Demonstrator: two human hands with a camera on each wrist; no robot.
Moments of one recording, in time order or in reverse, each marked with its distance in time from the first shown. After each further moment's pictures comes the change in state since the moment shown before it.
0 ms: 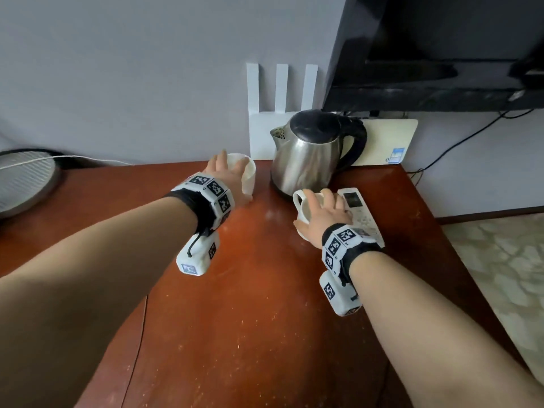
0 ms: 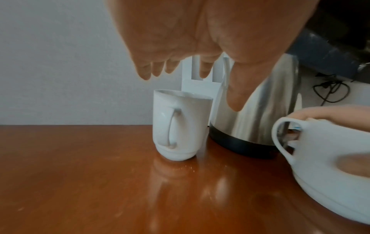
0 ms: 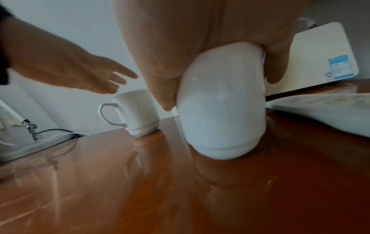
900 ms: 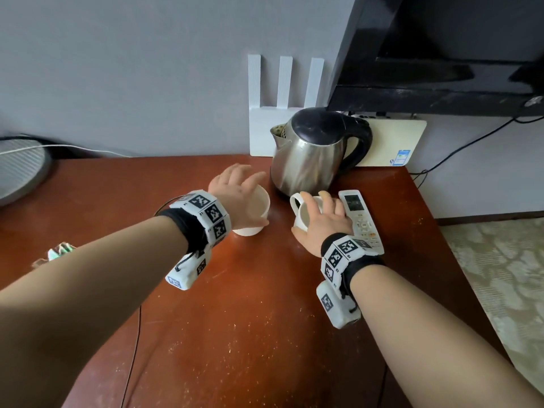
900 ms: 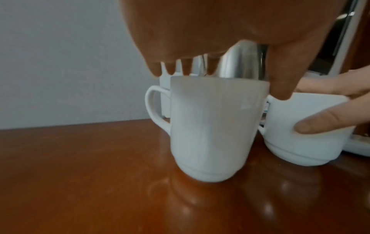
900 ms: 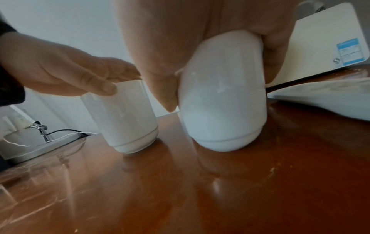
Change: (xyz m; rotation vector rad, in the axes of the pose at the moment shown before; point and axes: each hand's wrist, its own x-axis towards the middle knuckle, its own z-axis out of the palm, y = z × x) left_hand -0.009 0.009 0.022 0.022 0.037 0.207; right_hand 0.003 0.004 0.001 -0.012 -0.024 -0.053
